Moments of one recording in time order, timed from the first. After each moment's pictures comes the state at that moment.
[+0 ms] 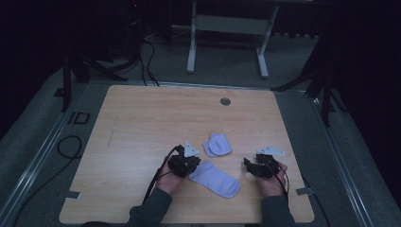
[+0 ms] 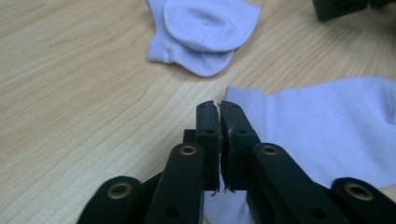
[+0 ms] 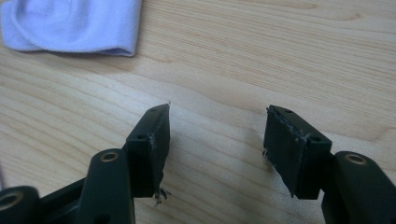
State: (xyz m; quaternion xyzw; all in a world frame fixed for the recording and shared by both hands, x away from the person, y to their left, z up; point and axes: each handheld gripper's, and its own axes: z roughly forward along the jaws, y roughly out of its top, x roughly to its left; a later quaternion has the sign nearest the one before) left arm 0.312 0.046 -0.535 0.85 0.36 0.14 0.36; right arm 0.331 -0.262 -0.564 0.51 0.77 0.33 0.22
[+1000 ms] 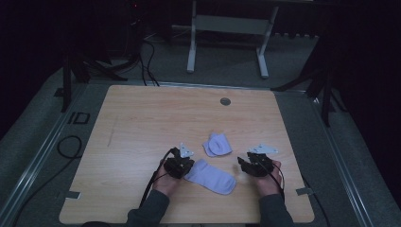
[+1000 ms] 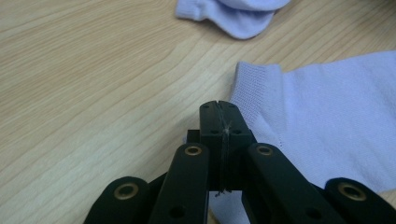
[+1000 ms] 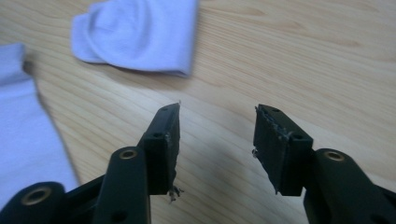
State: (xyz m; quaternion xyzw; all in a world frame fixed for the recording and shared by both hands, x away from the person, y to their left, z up) left arm 0.313 0.062 -0.553 0.84 0.41 0.14 0.34; right arm 0.330 -0.235 -0.547 0.45 0.80 0.34 0.22
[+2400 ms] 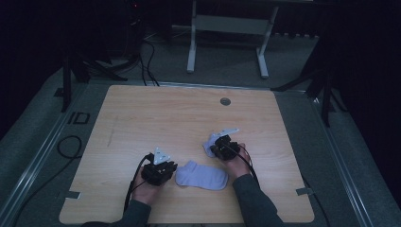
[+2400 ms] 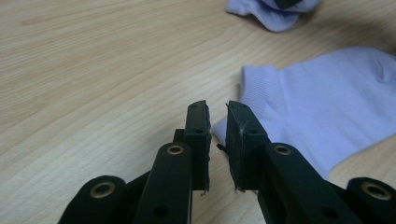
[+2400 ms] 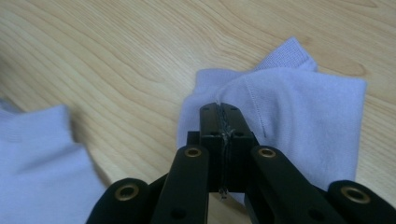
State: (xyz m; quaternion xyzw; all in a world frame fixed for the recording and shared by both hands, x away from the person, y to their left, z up) left arm 0.281 0.122 -0.542 0.80 0.45 0.16 0.37; right arm 0.381 -0.136 -0.539 0.39 0.85 0.32 0.13
